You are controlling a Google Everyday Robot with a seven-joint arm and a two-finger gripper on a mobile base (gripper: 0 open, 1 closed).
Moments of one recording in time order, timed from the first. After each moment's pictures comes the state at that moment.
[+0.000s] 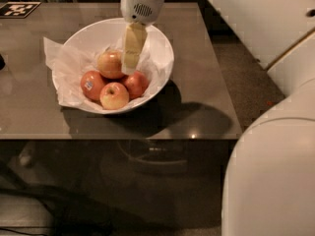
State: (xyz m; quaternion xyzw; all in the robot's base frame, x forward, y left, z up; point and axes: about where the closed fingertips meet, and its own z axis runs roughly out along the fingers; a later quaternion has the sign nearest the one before) arm 0.620 0.060 0.954 -0.72 0.67 0.07 0.19
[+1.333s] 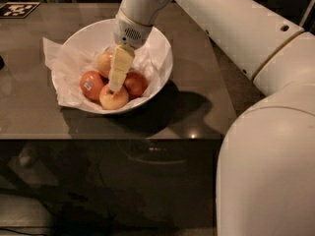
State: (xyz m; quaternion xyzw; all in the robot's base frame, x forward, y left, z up) arm 0.614 0.098 0.898 -0.70 0.67 0.16 0.17
